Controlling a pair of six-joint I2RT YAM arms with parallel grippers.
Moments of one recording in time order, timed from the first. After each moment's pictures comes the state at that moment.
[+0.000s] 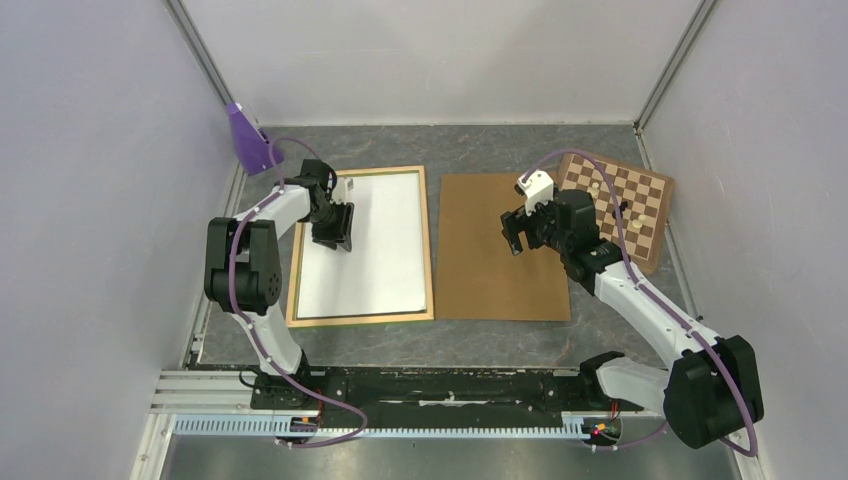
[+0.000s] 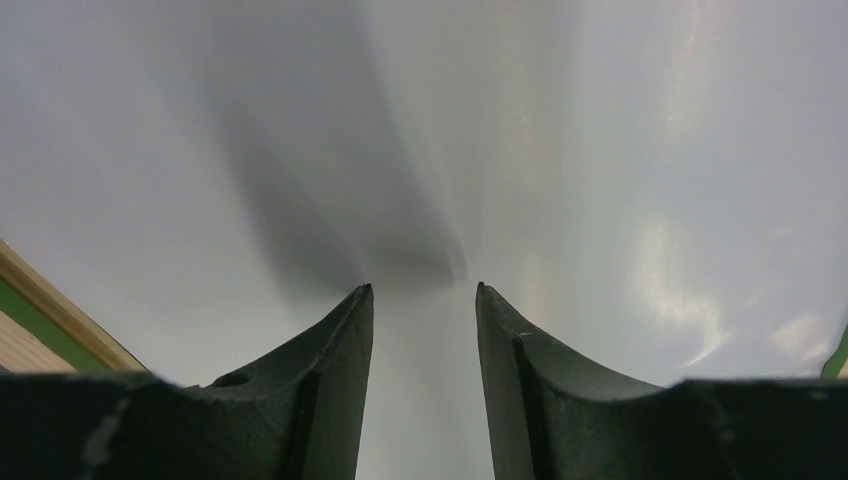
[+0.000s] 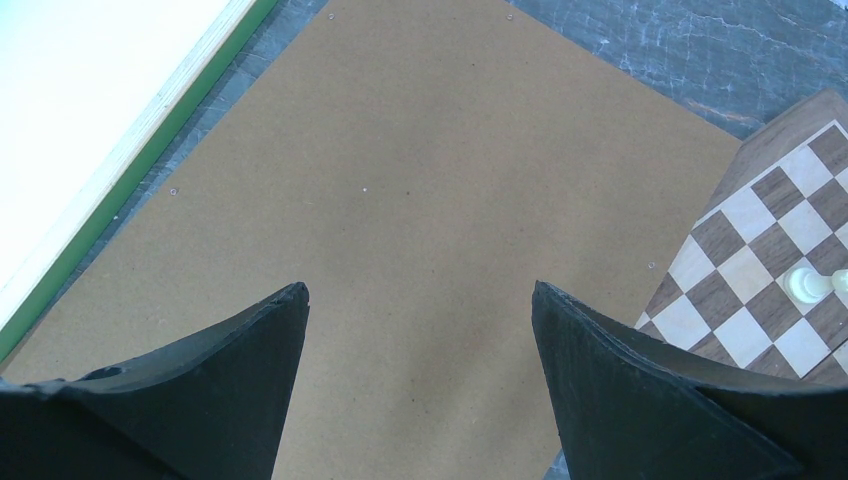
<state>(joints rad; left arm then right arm) -0.09 1.83 1.23 -0.69 0.20 0.06 0.34 1.14 0.73 -0.07 -0.14 -0.21</state>
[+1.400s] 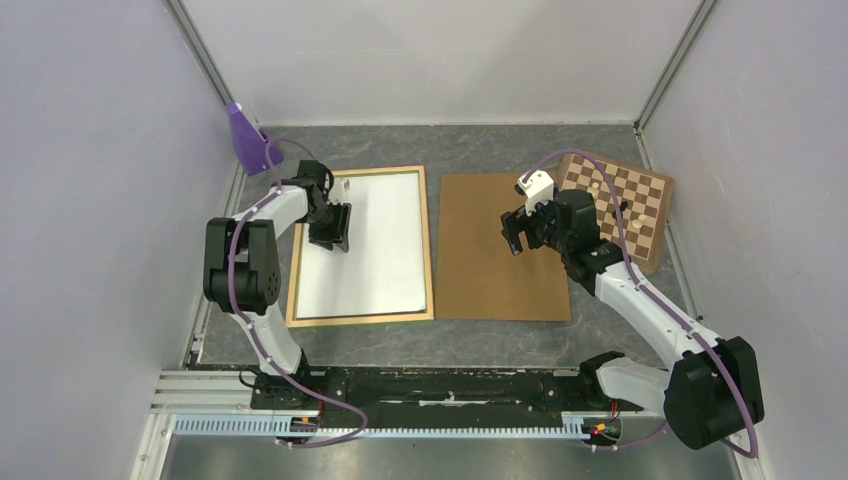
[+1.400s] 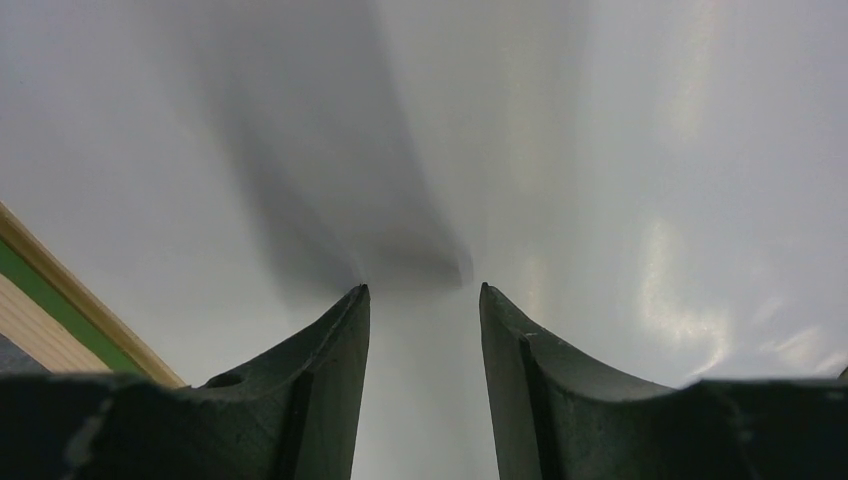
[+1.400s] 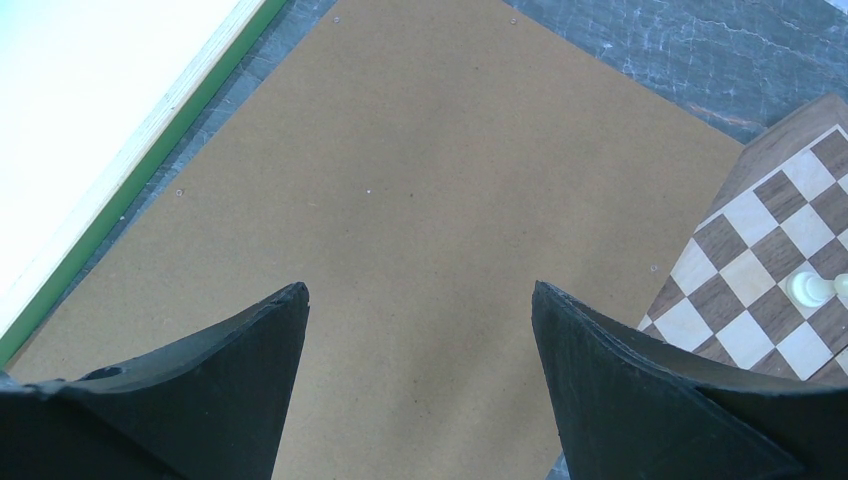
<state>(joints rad) -0.07 1.83 1.21 -0.68 0.18 0.07 0.34 1.14 0.73 -0.07 -0.15 -0.21</state>
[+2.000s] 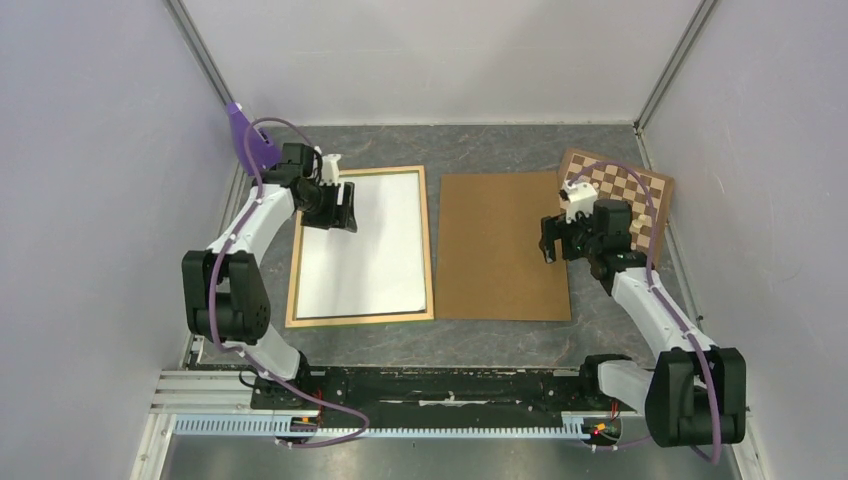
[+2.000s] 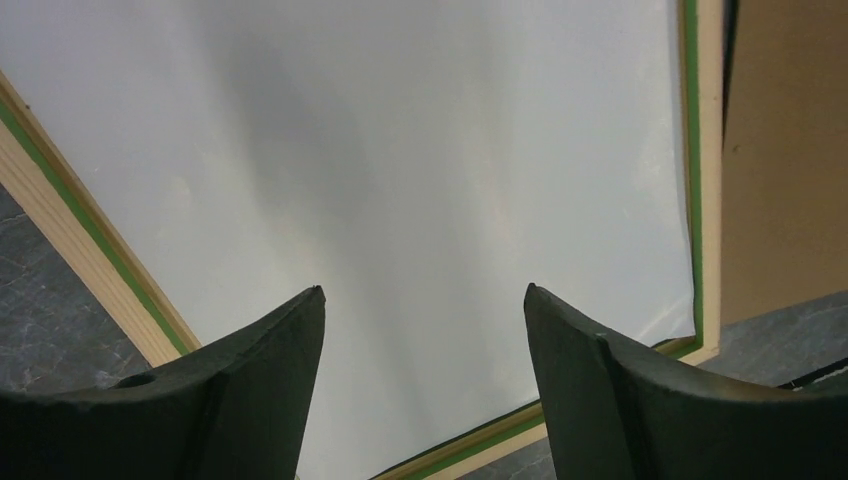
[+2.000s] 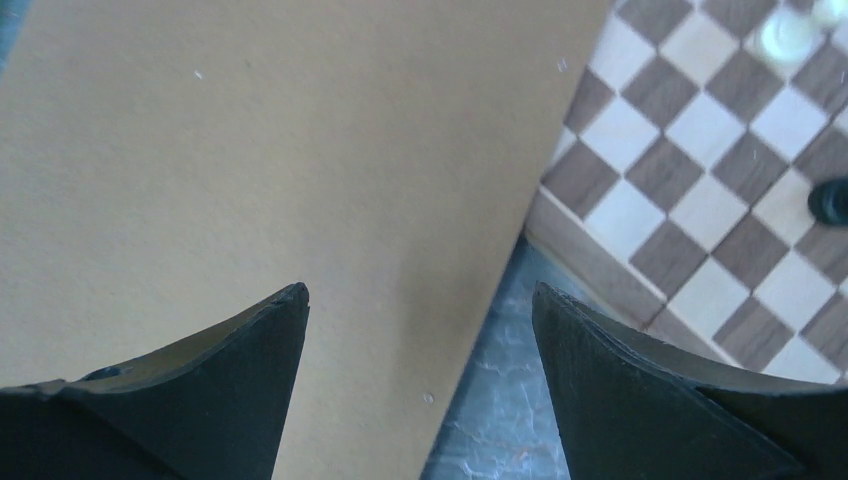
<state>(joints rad) -0.07 1.65 1.27 -0.74 0.28 0.06 0.06 1.13 0.64 -0.14 -0.23 -0.18</state>
